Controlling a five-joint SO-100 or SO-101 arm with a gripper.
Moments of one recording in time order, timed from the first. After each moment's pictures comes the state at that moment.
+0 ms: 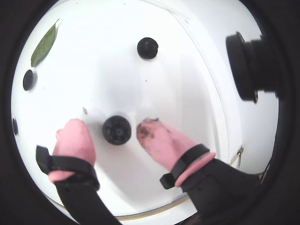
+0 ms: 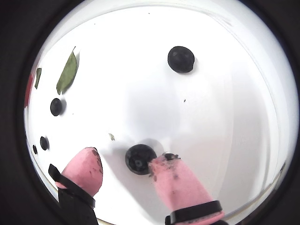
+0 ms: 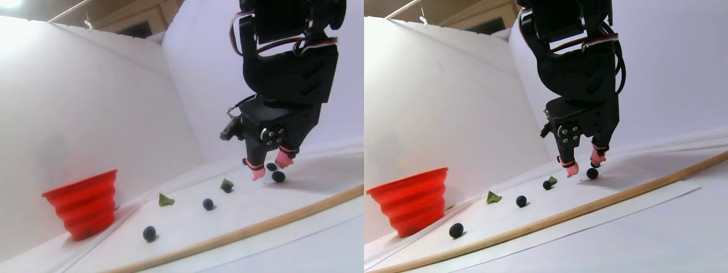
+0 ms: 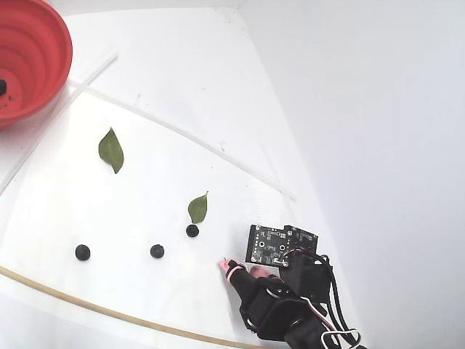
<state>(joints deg) 28.6 66.3 121.6 -22.4 -127.2</state>
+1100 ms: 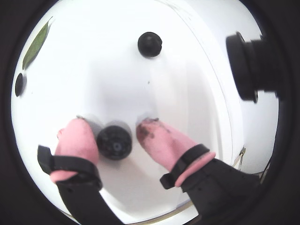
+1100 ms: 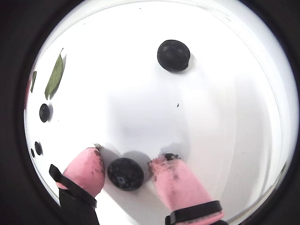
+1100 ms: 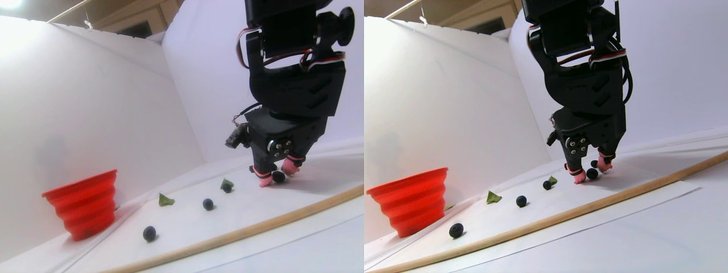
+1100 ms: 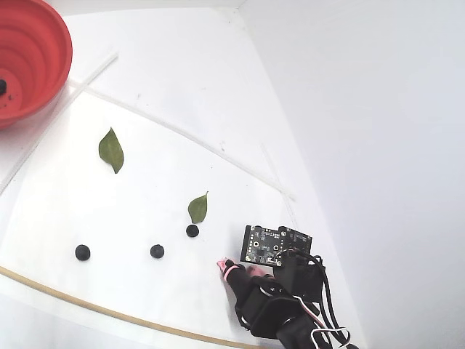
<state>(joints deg) 30.0 60.3 117.8 -24.9 -127.6</state>
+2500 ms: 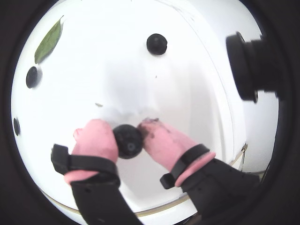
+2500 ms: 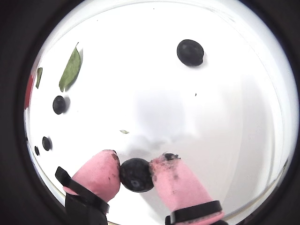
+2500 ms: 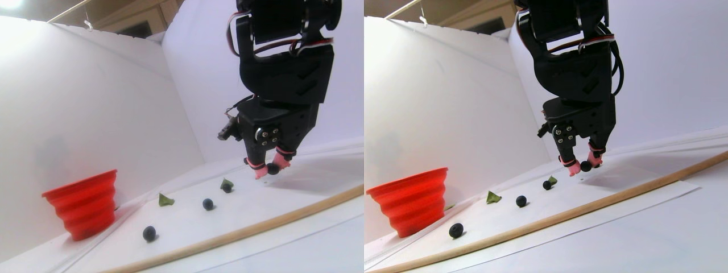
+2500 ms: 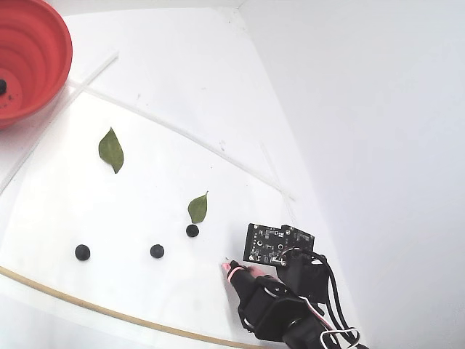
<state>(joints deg) 27.5 67.5 122.8 -20.5 -124.1</state>
